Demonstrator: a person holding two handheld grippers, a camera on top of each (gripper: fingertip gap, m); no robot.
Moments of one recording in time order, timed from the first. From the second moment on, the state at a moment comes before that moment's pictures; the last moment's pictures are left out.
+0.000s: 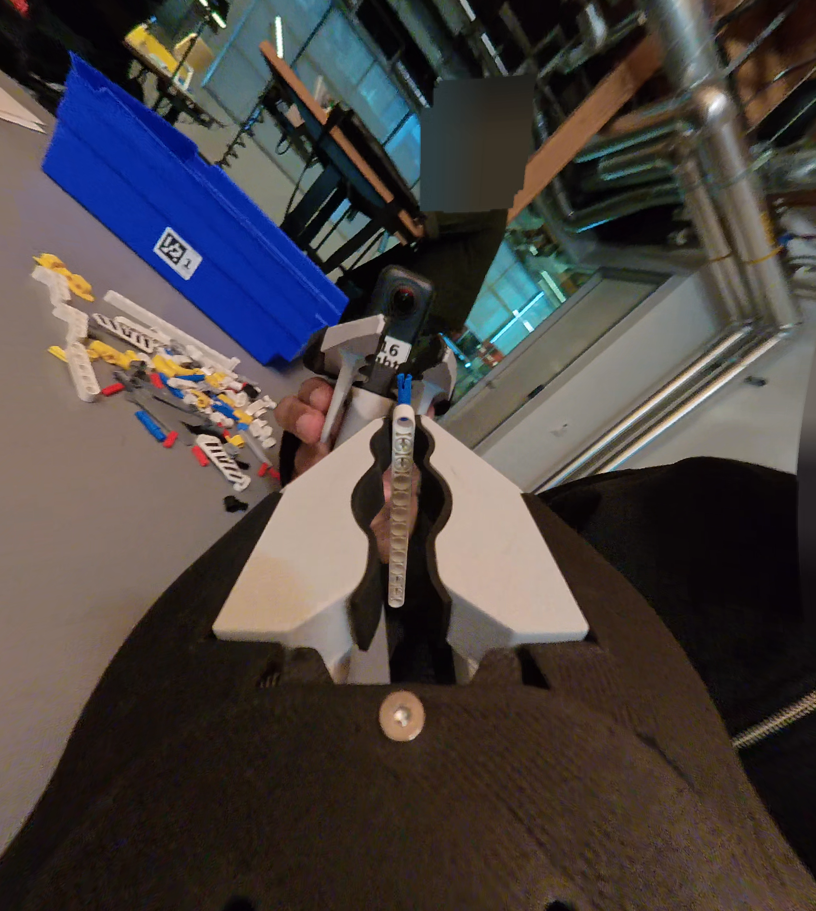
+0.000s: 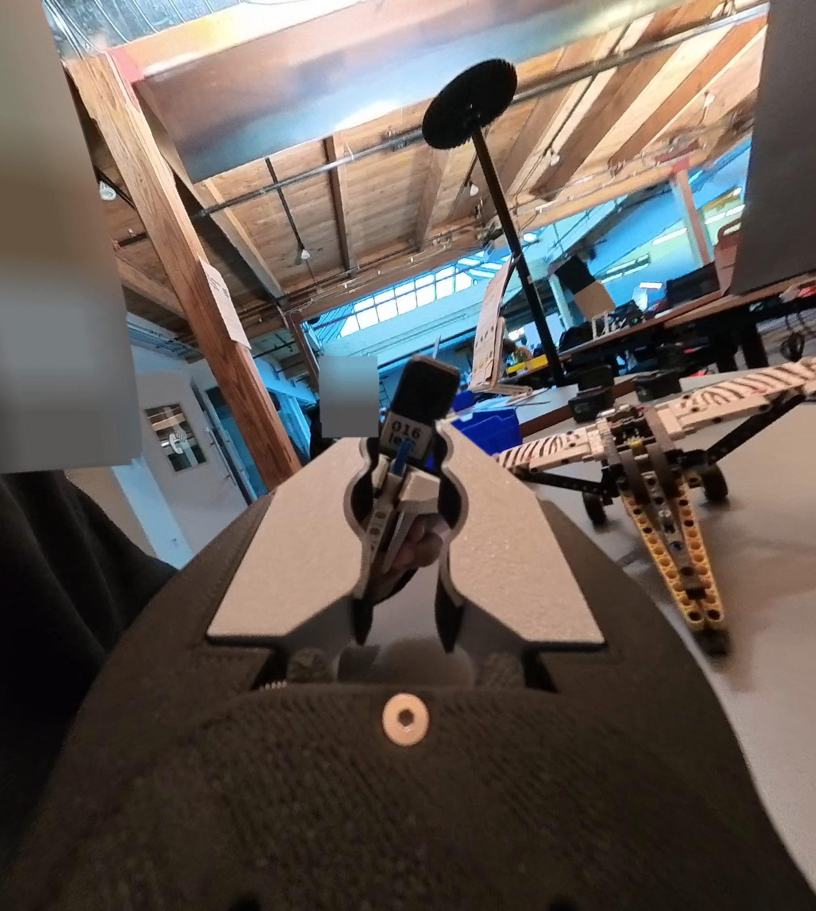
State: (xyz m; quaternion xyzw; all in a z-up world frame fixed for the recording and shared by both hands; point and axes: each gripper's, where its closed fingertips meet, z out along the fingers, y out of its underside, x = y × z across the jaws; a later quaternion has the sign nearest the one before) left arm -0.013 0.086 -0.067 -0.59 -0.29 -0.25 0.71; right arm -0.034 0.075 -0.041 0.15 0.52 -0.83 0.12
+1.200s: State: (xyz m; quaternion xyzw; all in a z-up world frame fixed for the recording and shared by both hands) left arm -0.022 0.101 -0.096 -0.62 -0.30 -0.19 0.70; right arm -0.129 0.214 -0.151 0.48 0.69 -0.53 -0.12
